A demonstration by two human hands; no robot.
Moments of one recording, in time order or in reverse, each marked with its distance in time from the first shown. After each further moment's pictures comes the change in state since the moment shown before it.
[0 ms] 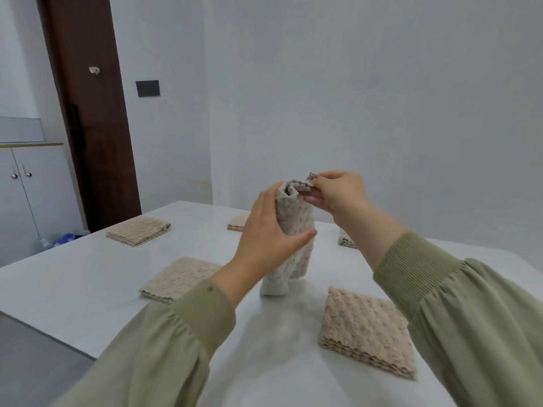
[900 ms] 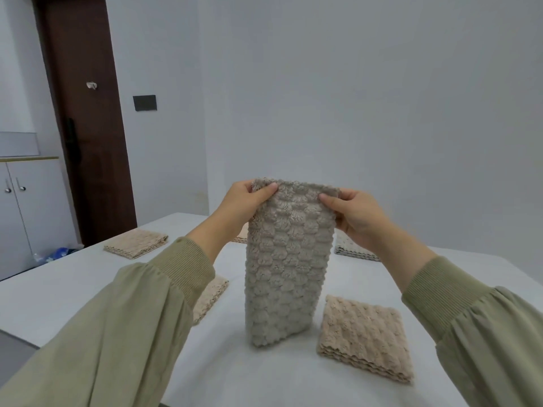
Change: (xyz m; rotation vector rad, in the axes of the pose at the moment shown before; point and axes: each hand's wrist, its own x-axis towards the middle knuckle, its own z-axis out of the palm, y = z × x) left_hand 0.062 0.016 -0.048 -0.475 -0.129 -0.441; right_hand -0.009 0.004 -0.046 0.024 -0.310 -0.086
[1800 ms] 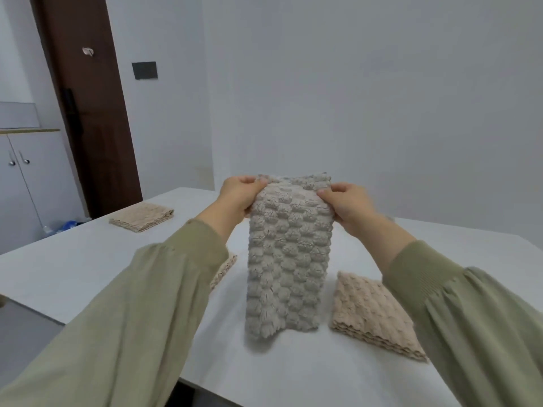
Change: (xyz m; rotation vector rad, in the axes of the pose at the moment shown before) left_hand 0.027 -0.058 -0.018 -0.024 0.216 -0.273; right_hand 0.021 0.050 0.026 -0.247 0.236 0.173
